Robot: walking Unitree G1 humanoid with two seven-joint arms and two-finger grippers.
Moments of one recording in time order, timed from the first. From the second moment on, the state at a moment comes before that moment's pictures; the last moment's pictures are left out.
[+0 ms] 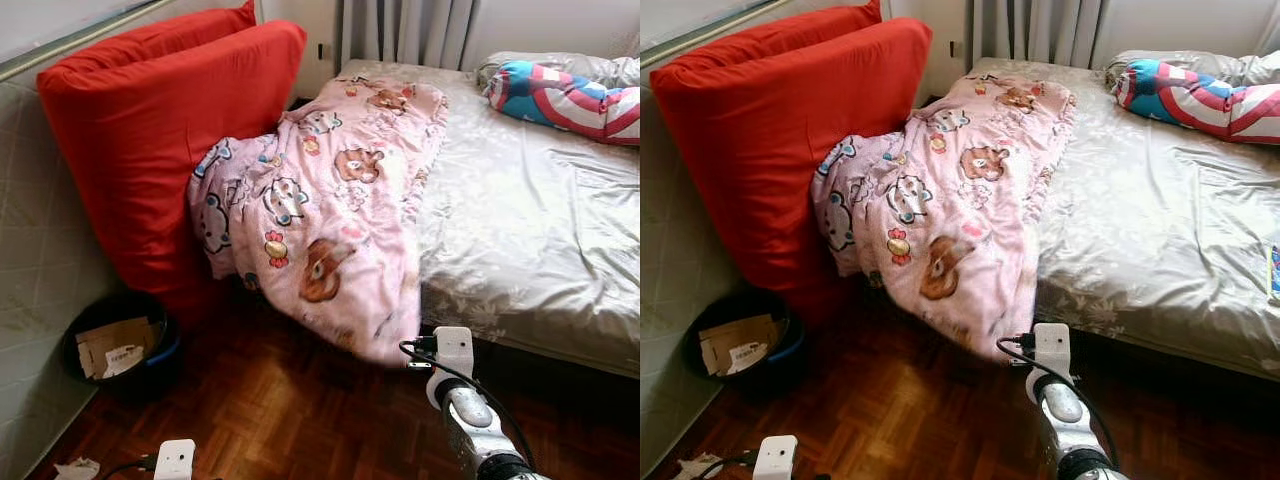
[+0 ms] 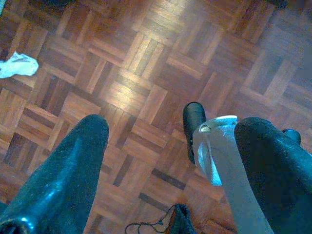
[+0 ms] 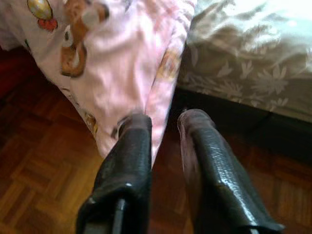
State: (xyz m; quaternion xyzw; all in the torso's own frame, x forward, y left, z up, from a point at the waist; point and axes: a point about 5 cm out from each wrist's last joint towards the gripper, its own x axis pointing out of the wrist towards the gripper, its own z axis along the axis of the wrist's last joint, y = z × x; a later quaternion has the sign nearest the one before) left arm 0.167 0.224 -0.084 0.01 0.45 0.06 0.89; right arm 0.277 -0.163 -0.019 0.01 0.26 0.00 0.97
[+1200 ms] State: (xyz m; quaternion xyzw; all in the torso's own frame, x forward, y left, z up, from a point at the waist) left arm 0.169 0.221 -0.084 0.01 0.46 0.05 0.89; right arm 0.153 -0.215 -0.092 0.01 0.47 -0.04 0.88
